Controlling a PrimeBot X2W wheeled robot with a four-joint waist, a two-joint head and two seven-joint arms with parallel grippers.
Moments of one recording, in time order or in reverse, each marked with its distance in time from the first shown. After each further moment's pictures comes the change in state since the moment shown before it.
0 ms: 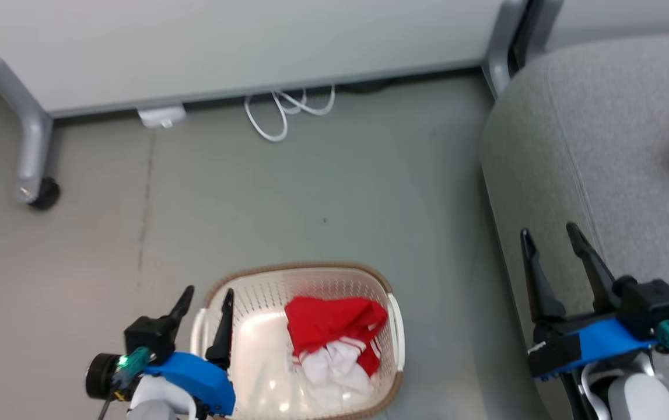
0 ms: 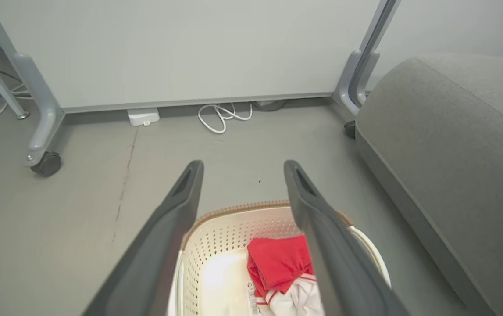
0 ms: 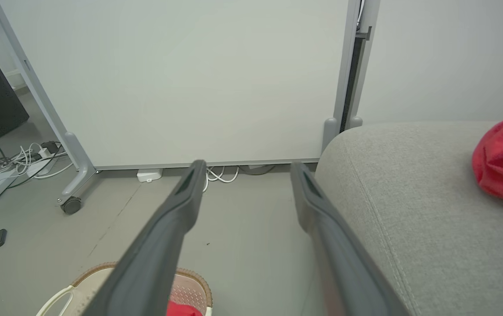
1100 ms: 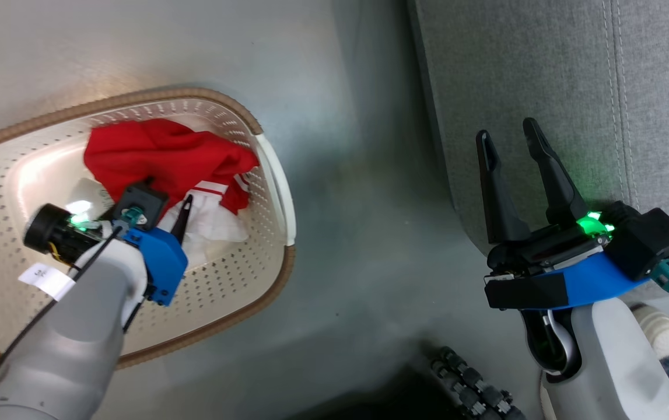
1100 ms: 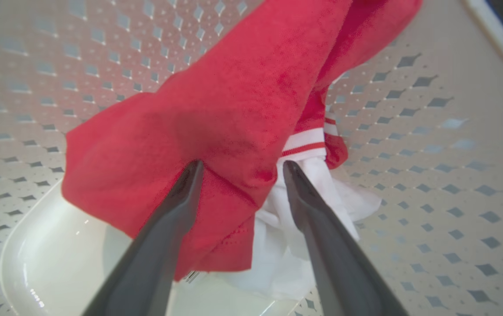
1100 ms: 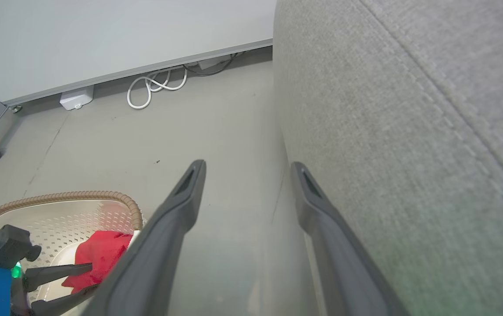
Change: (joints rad) left arm -0.594 0.155 -0.491 0.509 -0.033 0.000 0.052; right arm -0.249 0.000 0.174 -0.009 0.185 0.000 -0.128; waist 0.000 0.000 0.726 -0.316
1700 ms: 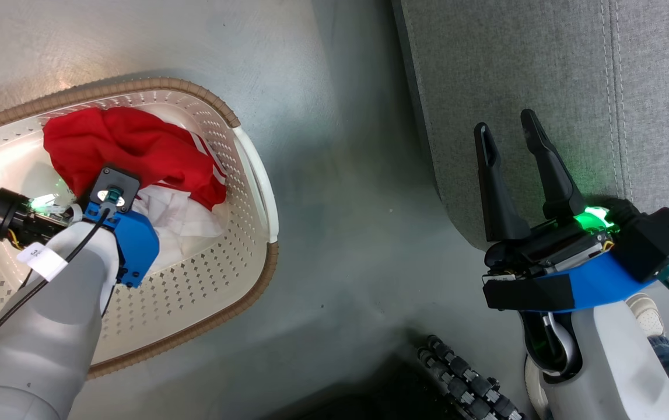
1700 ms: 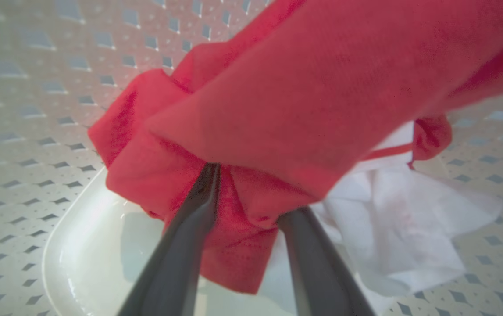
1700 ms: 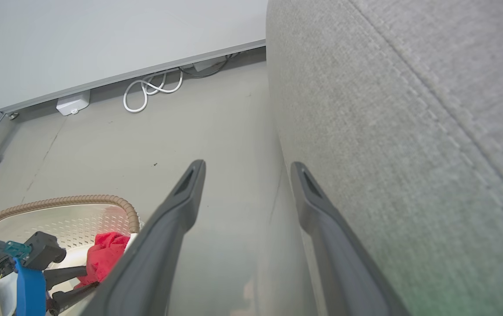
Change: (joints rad) left arm -0.088 0.023 -0.043 0.120 0.051 0.138 0.023; right arm 0.001 0.008 0.016 -0.043 0.044 0.002 -0.002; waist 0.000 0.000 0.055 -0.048
